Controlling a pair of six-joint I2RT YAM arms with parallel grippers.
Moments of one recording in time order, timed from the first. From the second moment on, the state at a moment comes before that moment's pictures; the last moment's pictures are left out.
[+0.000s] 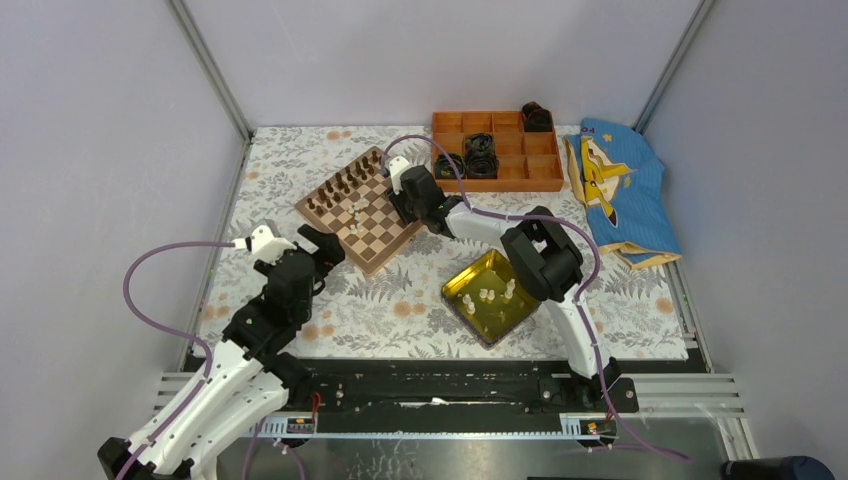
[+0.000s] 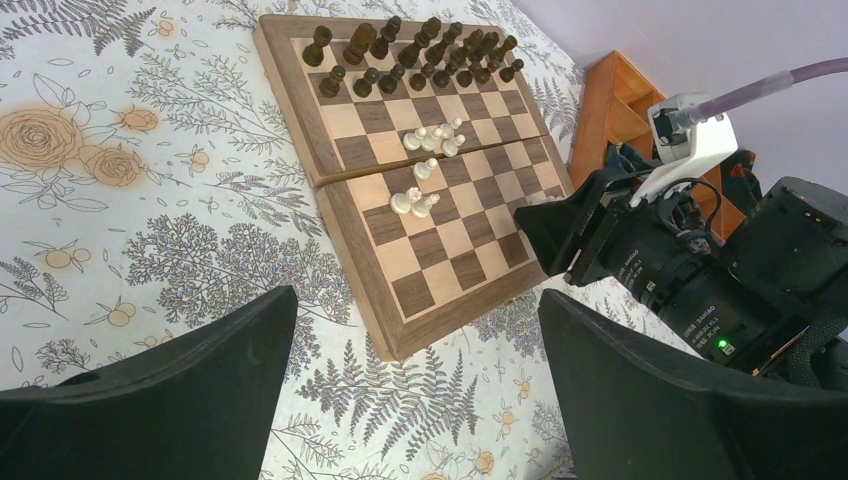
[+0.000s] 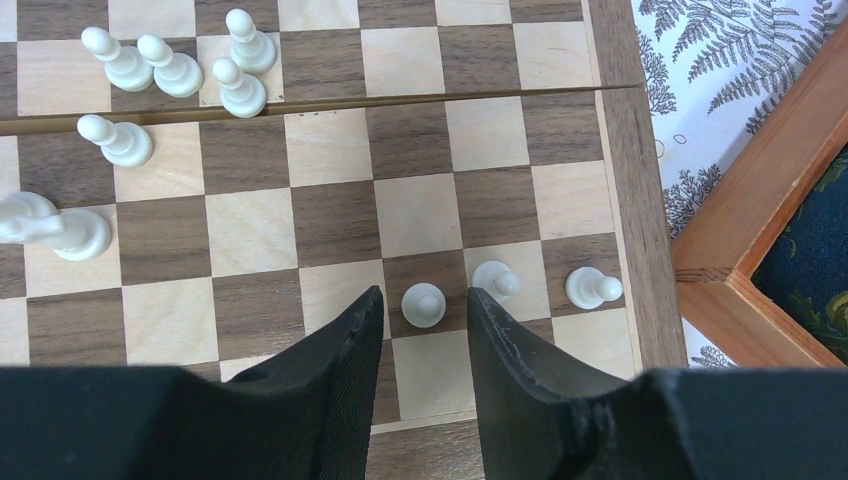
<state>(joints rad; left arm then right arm) -0.58 0.58 0.56 -0.39 -0.69 -0.84 0.74 2.27 1.64 0.04 0.09 -0.08</state>
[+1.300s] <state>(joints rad) -0.58 0.55 0.55 -0.40 -0.69 -0.86 0.79 2.16 1.71 -0.10 -0.14 -0.13</state>
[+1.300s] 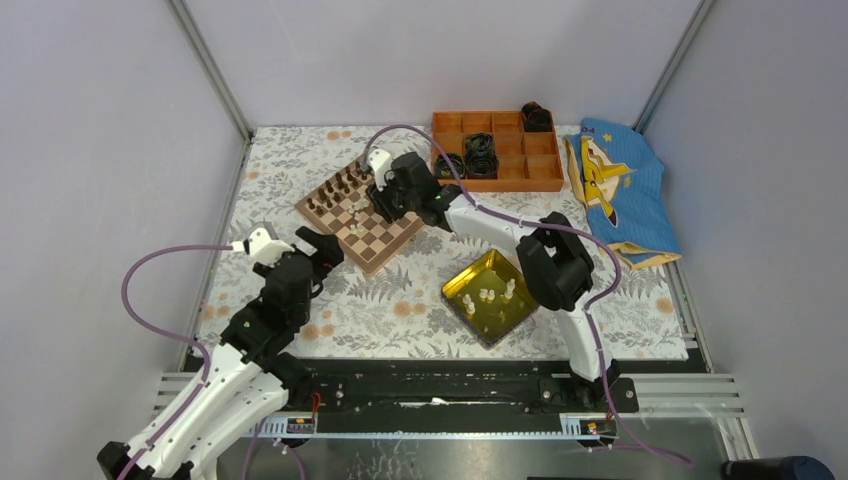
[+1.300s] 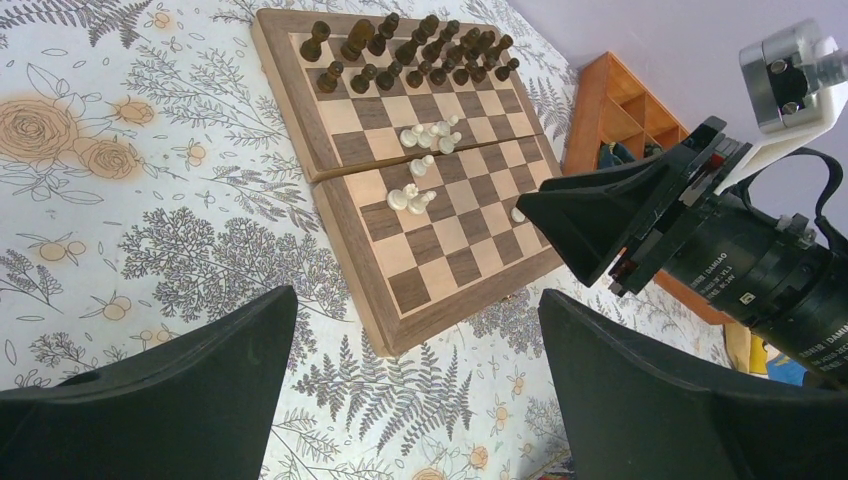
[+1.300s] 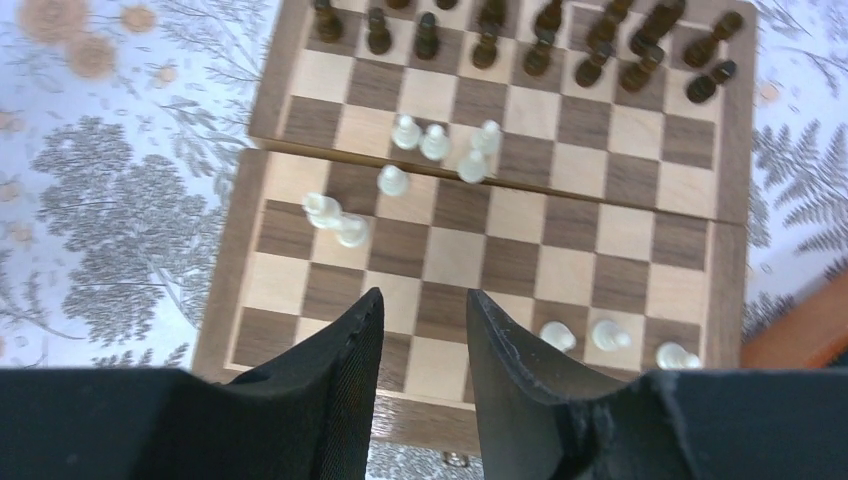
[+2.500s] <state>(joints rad) -0.58 0.53 0.55 -0.42 -0.69 -0.86 0.82 2.40 2.02 -0.28 -0.33 -0.18</state>
